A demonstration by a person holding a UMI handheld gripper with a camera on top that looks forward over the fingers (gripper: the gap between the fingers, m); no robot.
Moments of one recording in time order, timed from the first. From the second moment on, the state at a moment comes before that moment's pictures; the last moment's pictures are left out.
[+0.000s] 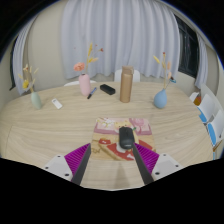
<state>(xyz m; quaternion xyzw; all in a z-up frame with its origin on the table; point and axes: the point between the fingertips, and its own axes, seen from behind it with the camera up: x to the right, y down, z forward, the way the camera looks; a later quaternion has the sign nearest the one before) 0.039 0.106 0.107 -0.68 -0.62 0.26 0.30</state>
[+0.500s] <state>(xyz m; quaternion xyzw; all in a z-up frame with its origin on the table) 0.180 -0.070 0.098 -0.65 -0.67 0.25 0.26</state>
